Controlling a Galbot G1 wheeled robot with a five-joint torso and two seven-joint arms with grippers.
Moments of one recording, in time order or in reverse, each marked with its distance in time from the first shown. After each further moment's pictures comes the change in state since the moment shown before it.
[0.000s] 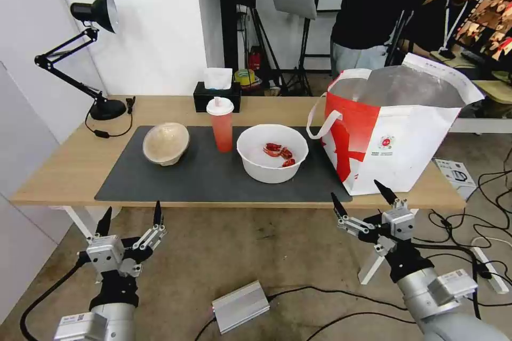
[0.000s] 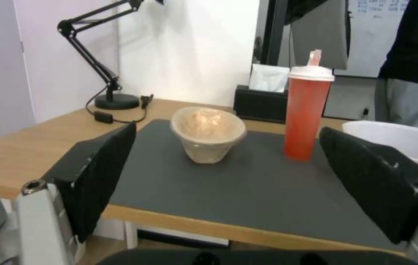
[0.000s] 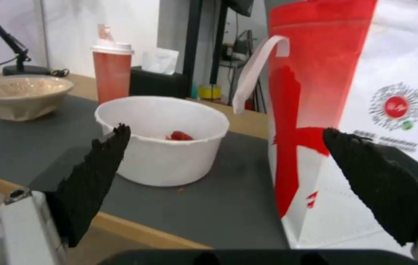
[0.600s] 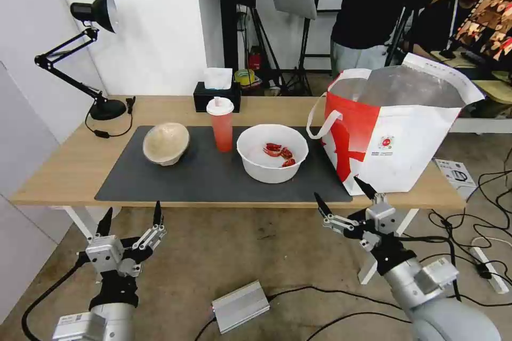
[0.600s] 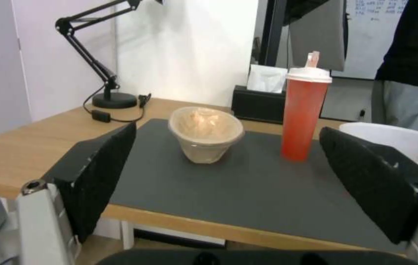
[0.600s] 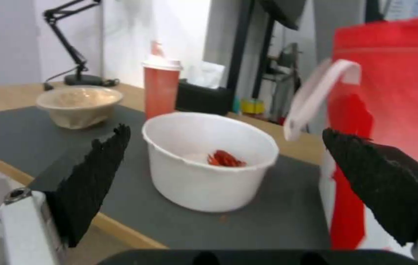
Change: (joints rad) left arm 0.008 0.010 -0.002 -0.008 -0.021 0.000 0.000; right arm 0.146 -0.158 -0.071 -0.040 0.109 -0.018 -0.037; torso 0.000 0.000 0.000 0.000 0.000
